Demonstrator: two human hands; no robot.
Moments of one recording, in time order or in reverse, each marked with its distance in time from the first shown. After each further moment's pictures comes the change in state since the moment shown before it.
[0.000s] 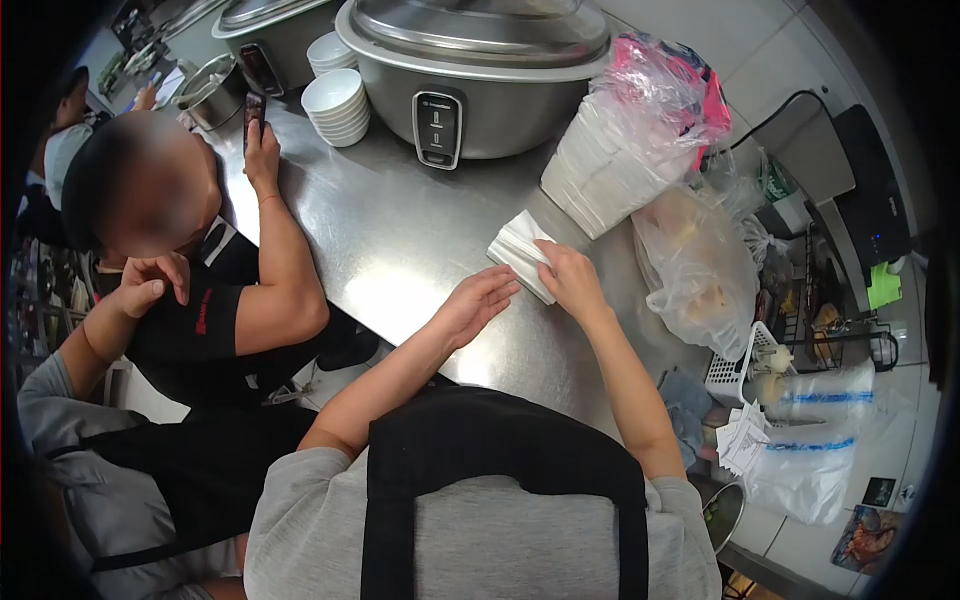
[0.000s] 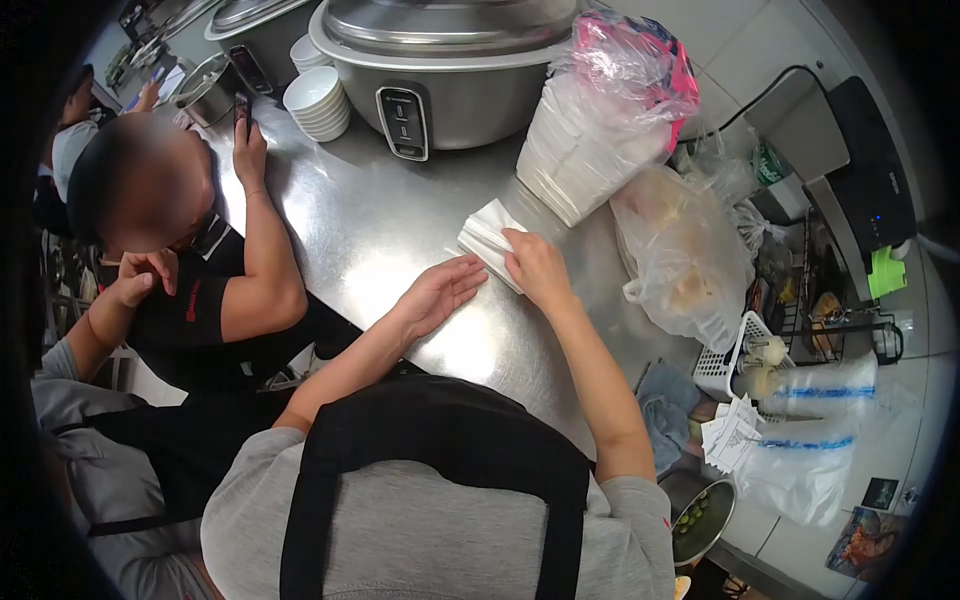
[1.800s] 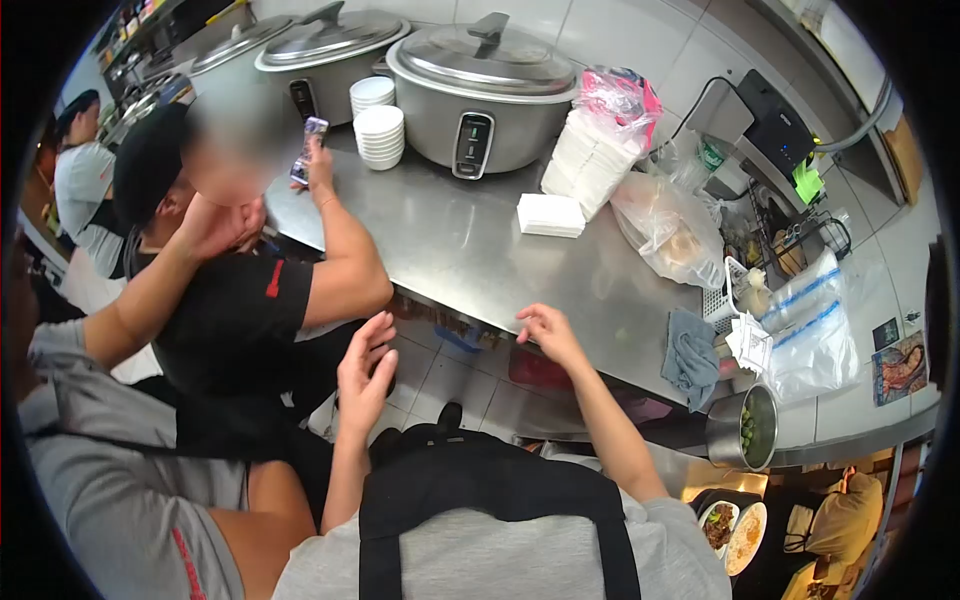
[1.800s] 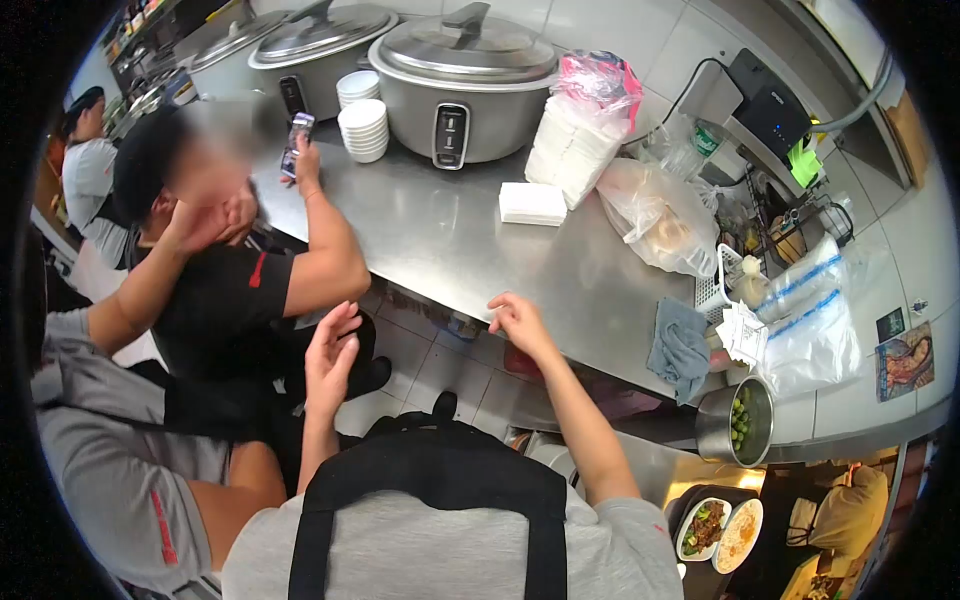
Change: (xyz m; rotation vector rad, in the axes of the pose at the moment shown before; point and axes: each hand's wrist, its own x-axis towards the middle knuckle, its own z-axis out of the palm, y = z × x) left_hand -0.296 0.027 -0.096 0.755 0.227 0.829; right_hand -0.128 -0.134 0.083 0.863 -0.065 0.456
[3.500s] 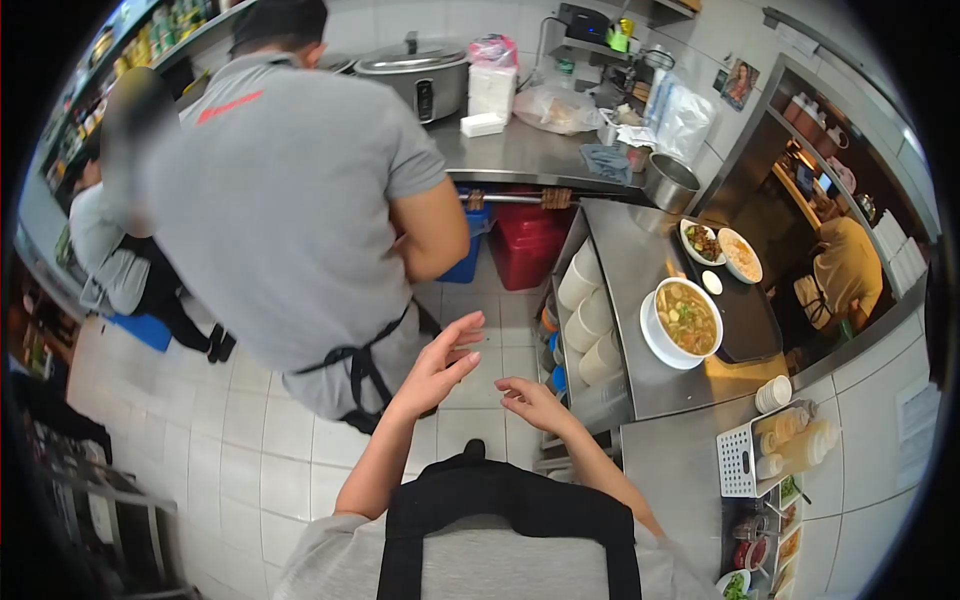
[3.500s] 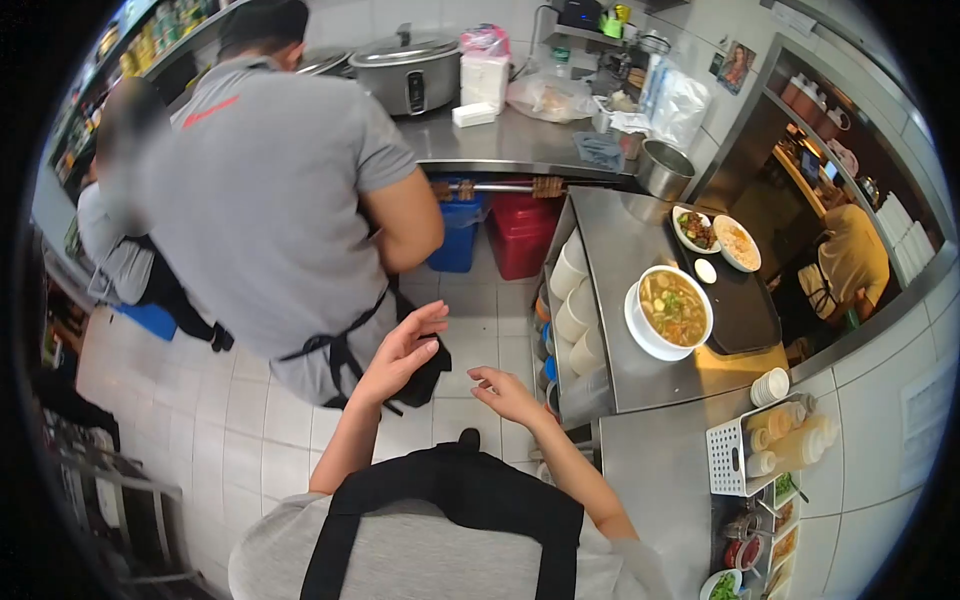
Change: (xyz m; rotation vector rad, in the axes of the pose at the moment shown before) left_hand -0.371 0.131 -0.205 -0.142 -0.933 -0.049; right_hand -0.514 -0.060 0.439 -0.203 0.244 0.008
